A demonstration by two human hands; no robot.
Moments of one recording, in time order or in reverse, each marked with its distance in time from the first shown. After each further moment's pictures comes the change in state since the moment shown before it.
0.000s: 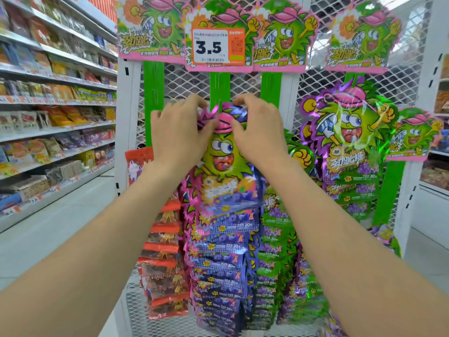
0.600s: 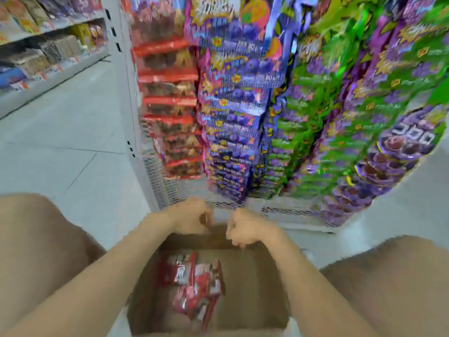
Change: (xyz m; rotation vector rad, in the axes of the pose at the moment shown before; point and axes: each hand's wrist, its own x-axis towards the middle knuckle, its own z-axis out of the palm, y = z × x) left_hand -0.404 -0.072 0.037 -0.220 -1.523 -0.024; right_hand -0.408 0.006 0.067 0.110 -1.610 0.559
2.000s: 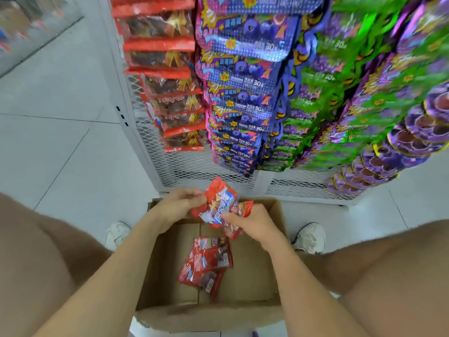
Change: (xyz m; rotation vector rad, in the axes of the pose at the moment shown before) left_hand -0.006 -0.044 0.082 -1.186 0.165 -0.418; right_hand 0.050 0.061 0.097 0.883 0.222 -0.002
